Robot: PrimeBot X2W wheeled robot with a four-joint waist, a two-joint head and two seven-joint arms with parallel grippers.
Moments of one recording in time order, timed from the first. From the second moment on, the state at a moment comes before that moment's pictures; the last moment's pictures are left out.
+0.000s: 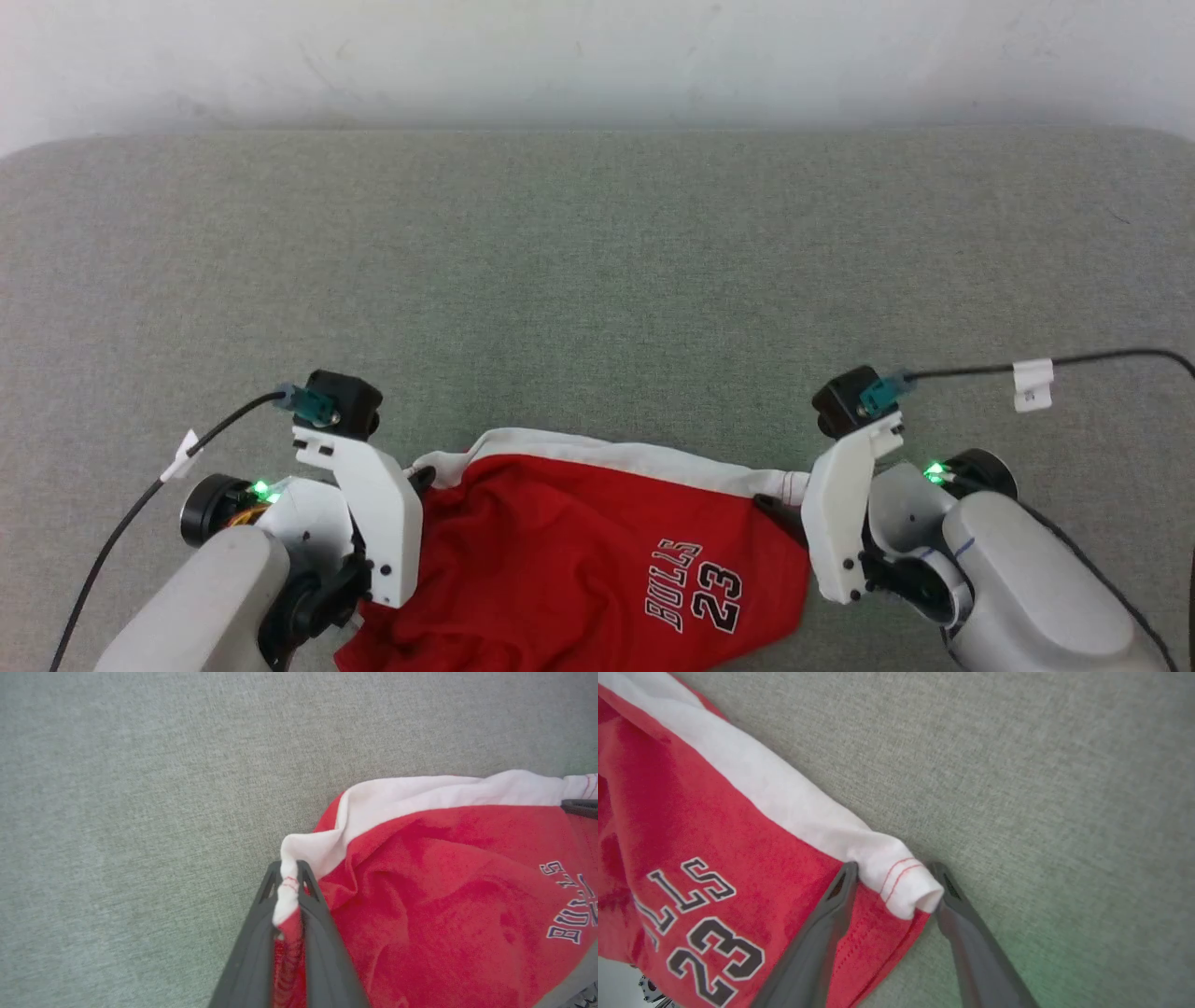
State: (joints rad) left arm -0.35 0.54 -0.58 0.14 -0.74 0.08 0.54; right arm -0.38 -0.24 0.50 0.43 0.54 0.13 0.59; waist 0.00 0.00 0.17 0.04
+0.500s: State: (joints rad) left arm -0.56 0.54 -0.54 0.20 -0.66 0.03 0.41; right arm -0.66 -0.33 0.49 0.46 0.51 0.13 0.43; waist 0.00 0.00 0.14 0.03
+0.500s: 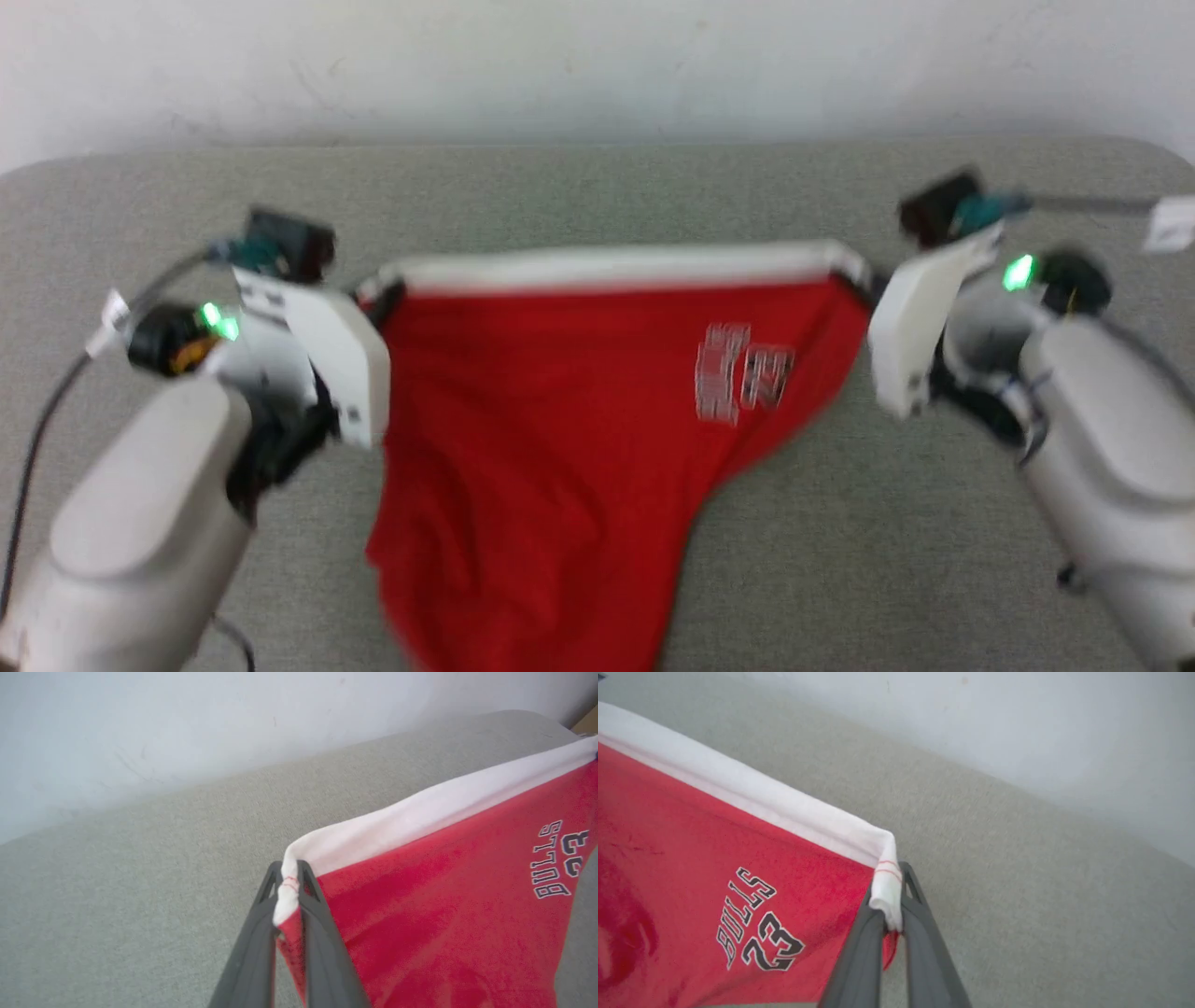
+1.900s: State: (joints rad) left arm -0.69 0.23 -0.44 0.83 -0.53 0.02 -0.26; right arm -0.68 -0.26 0.50 0.63 0.43 0.13 -0.20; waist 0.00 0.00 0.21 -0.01
